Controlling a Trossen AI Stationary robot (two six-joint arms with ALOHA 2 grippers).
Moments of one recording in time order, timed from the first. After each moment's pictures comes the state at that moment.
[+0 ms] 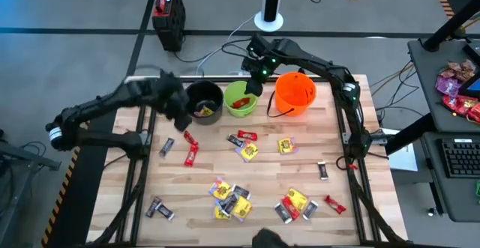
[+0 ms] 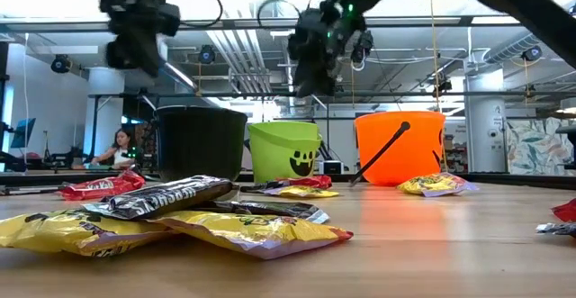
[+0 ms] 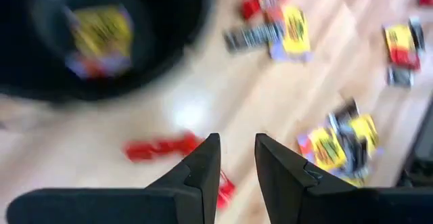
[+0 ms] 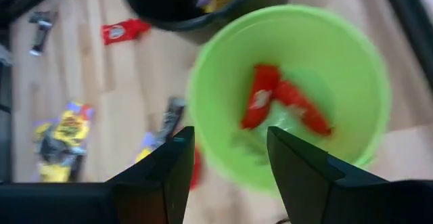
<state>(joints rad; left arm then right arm) 0.45 1.05 0.99 -1.02 0.27 -0.36 -0.57 2.11 2.12 -1.14 -0.53 -0.12</state>
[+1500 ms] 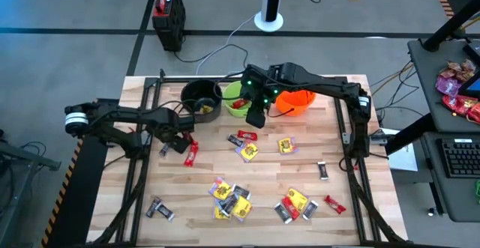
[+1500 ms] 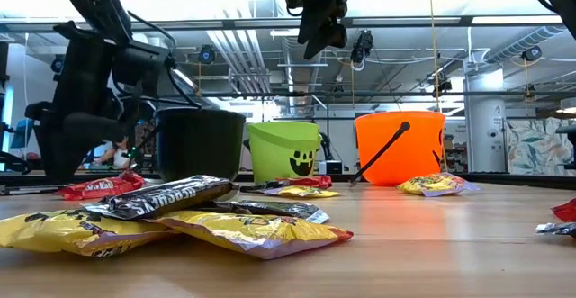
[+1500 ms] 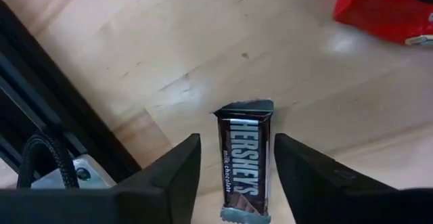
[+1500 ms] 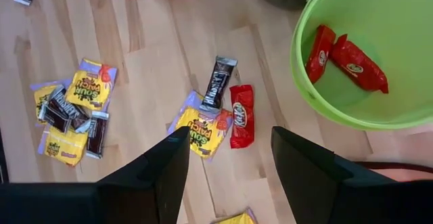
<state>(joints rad) 0.27 1.33 0.61 -1.03 -0.10 -0.77 -0.25 1.94 2.05 -1.23 -0.21 0.07</state>
